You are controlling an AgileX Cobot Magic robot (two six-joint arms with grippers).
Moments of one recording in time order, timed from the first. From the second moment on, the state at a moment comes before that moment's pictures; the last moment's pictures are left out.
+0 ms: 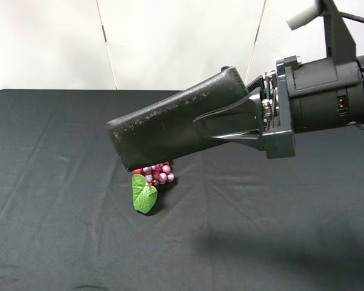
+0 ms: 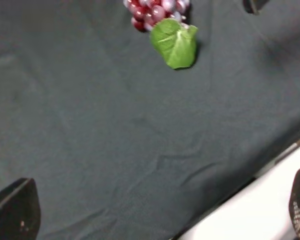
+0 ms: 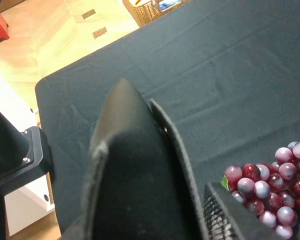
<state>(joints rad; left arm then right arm) -0.71 0.58 -0.86 0.03 1.16 -0.15 0.46 1.14 -0.68 1.35 0.73 -1.44</state>
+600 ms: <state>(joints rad) -0.71 0.22 -0.59 0.05 1.16 -0.14 0.46 1.14 -0.68 1.34 0.67 -1.43</state>
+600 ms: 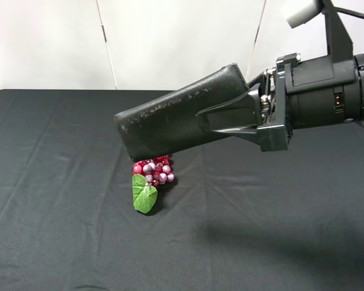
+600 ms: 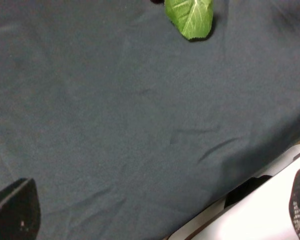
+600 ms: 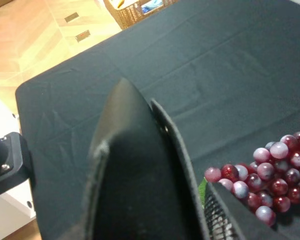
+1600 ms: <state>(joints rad) -0.70 0.14 -0.50 0.05 1.06 -0.04 0.46 1.14 -0.68 1.25 0.52 -1.30</state>
